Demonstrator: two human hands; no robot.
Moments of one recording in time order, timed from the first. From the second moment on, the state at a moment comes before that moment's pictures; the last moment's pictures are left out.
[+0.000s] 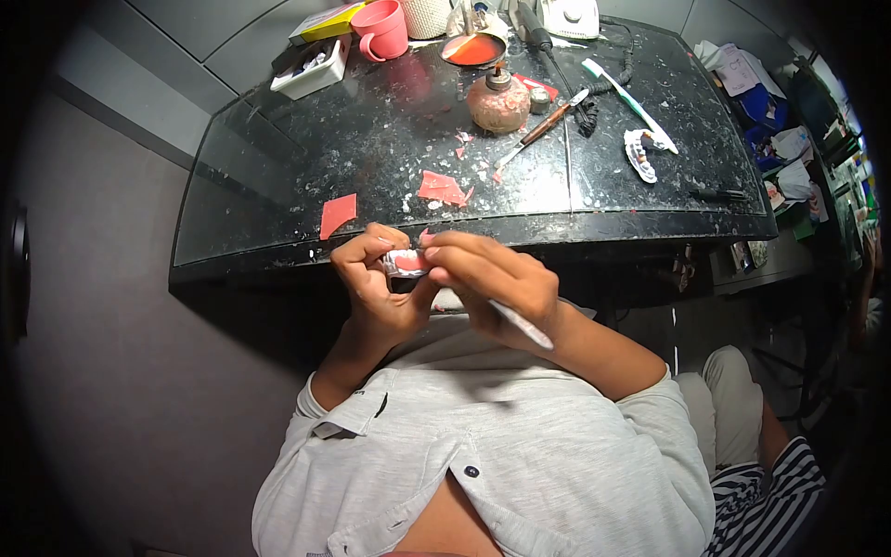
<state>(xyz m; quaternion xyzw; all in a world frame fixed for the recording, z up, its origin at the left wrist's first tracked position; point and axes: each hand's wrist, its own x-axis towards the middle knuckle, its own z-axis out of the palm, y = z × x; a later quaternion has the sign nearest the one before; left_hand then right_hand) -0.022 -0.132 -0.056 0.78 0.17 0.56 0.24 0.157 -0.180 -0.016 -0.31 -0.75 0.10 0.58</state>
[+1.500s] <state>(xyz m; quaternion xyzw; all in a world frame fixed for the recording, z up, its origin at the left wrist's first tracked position) -0.054 -0.015 0.010 0.11 0.15 0.43 0.88 0.269 -0.058 0.016 -0.62 -0.74 -0.03 0.26</state>
